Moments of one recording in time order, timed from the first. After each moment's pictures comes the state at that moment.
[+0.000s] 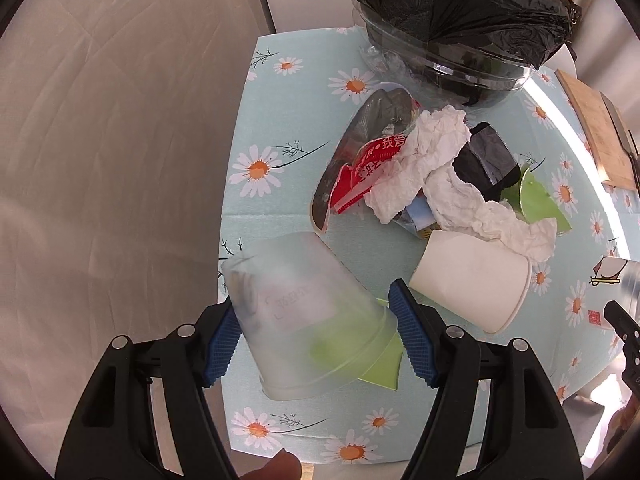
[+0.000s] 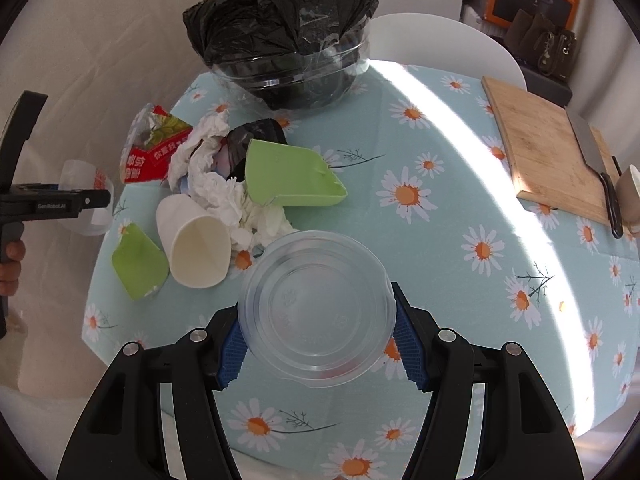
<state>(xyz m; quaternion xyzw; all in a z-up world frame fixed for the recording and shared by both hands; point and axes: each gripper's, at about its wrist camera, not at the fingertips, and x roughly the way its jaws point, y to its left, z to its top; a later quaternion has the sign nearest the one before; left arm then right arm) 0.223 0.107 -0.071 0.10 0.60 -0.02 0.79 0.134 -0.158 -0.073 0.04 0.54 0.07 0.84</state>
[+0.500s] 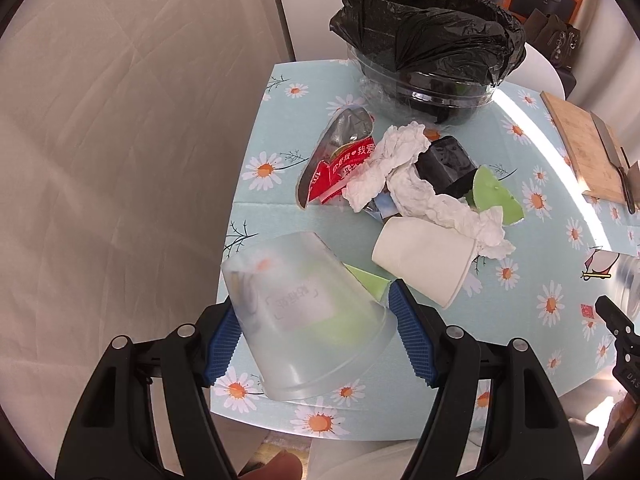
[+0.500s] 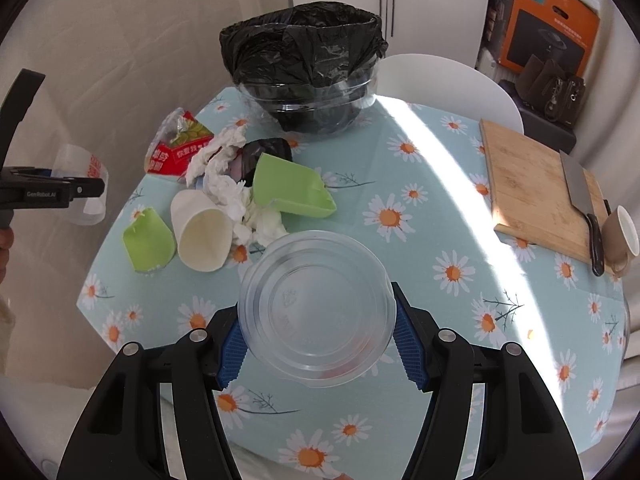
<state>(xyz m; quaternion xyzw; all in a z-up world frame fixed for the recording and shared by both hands) 0.165 0.086 -0.036 0.07 0.56 0.01 0.82 0.099 -0.182 -0.049 0.00 0.49 0.11 0.87</state>
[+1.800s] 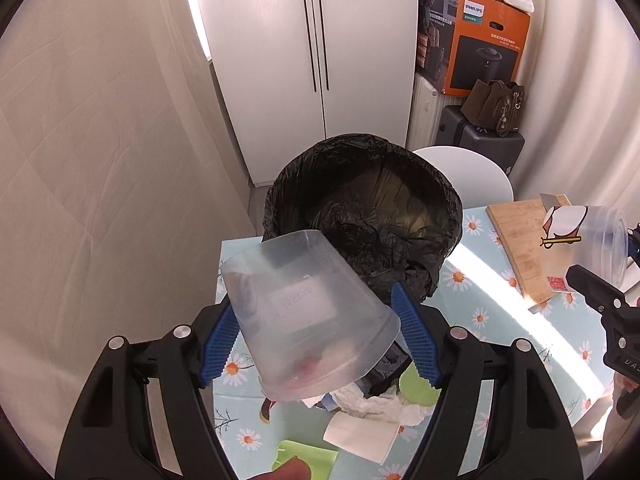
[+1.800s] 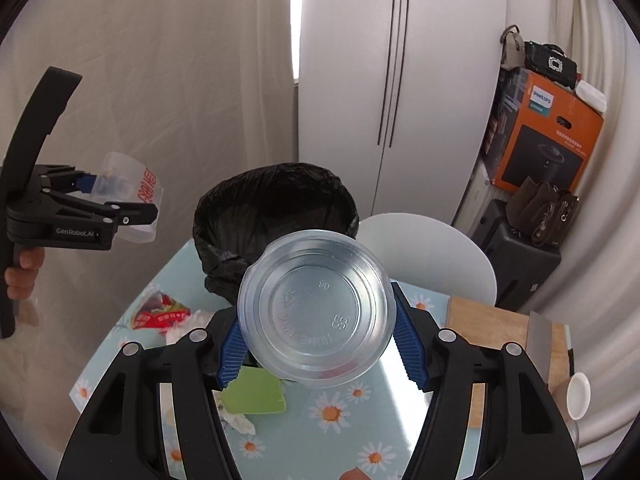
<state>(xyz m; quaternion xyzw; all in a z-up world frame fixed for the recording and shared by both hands) 0.309 0.013 0.084 0.10 0.43 -0.10 0.89 0.246 -0.194 0.098 -0.05 0.35 0.11 0.93</state>
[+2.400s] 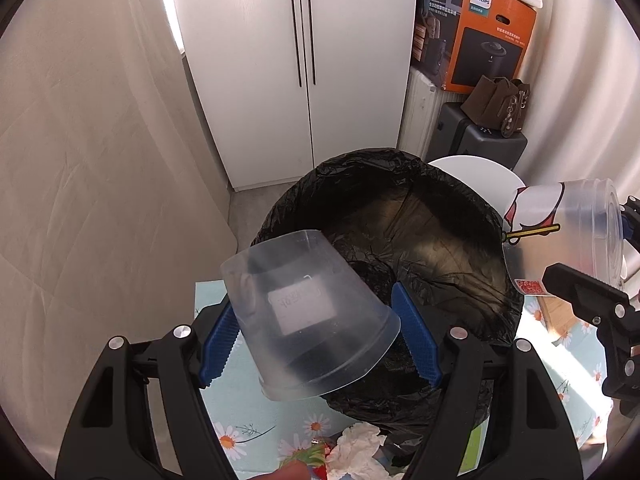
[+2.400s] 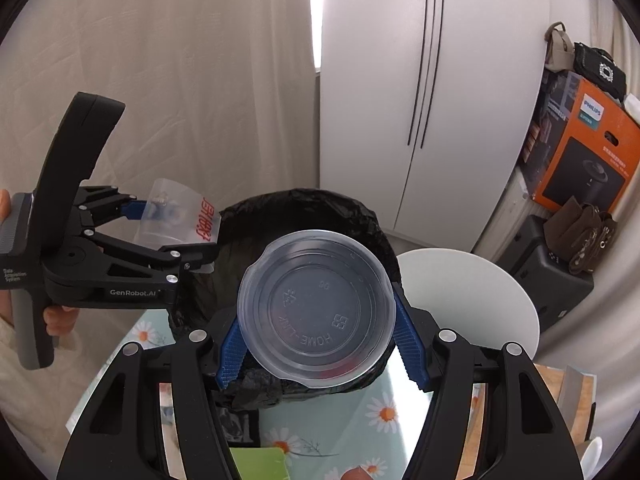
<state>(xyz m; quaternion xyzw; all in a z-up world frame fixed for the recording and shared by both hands) 0.426 0.011 0.033 0.10 0.44 -0.13 0.88 0.376 -0.141 0.075 -0.05 0.37 0.16 0.91</state>
